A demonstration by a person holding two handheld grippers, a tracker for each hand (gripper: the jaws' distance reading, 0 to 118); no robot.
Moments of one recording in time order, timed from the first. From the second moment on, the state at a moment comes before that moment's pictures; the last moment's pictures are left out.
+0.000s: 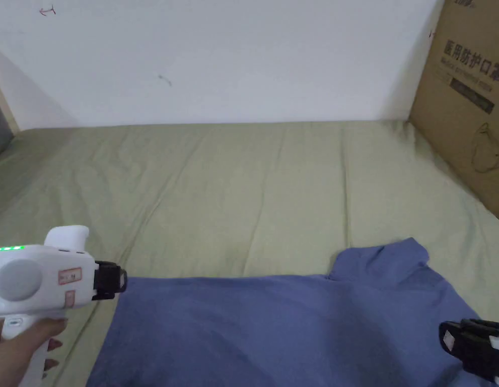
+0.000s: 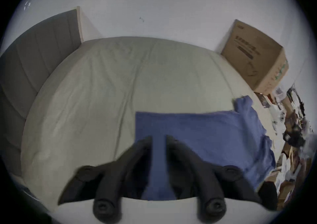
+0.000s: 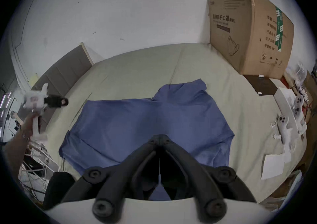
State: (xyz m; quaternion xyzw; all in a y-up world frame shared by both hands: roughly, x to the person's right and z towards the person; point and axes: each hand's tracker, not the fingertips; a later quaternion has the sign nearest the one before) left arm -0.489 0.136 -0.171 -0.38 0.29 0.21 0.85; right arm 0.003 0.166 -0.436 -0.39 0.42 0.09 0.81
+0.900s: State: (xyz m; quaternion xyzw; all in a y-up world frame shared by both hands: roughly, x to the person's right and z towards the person) left arm -0.507 0.125 -0.210 -0.42 0.22 0.18 0.87; right arm -0.087 0.101 -0.656 -0.48 0.30 0.04 0.82
